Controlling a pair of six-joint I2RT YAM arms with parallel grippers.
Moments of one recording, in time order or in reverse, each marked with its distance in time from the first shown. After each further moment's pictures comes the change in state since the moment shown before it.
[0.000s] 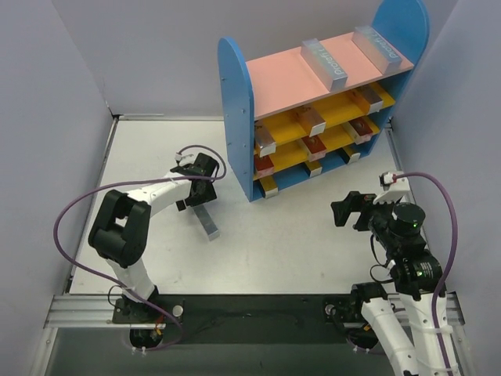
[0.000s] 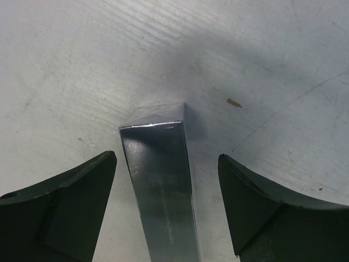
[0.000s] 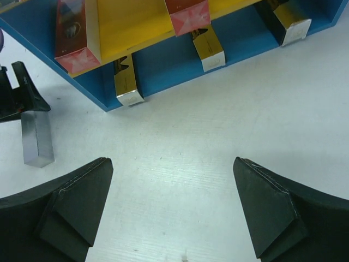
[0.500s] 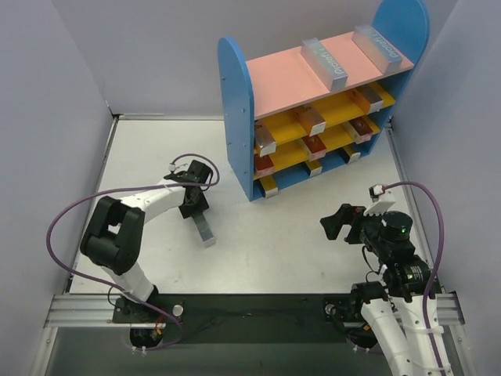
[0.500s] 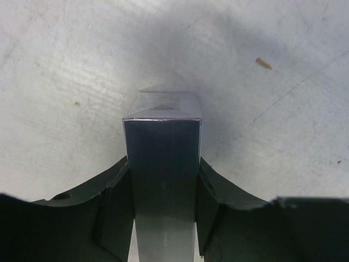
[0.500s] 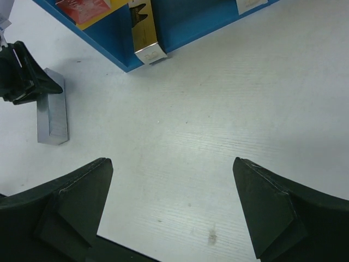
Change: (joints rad) left arm 0.020 -0.043 -0.096 0.010 0.107 -0.066; right arm 0.001 -0.076 -0.156 -0.031 -0.118 0.091
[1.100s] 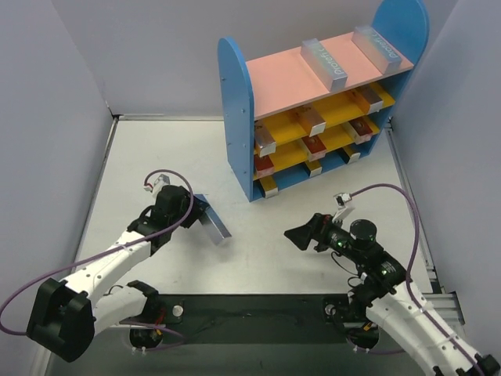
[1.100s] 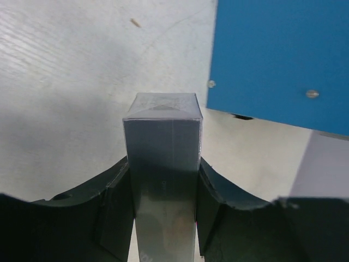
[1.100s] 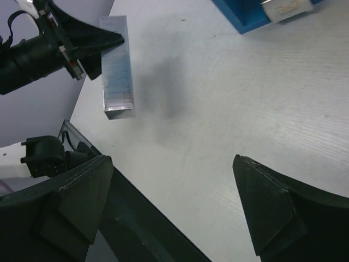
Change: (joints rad) left arm -0.023 -0.636 -0.452 0.373 0.188 -0.295; right arm 0.373 0.008 -0.310 0.443 -0.048 0.389
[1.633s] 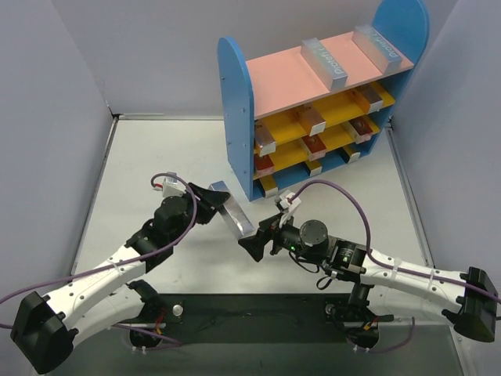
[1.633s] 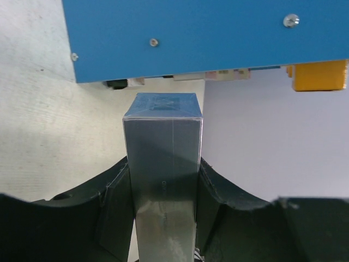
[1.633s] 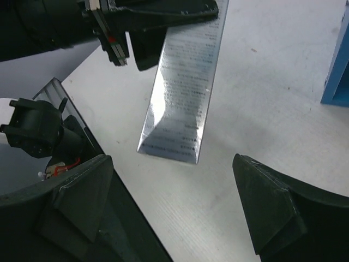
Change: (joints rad) left arm -0.224 -0.169 -0.049 0.275 -0.057 -0.173; right arm 0.592 0.449 0.178 0.357 0.392 -0.234
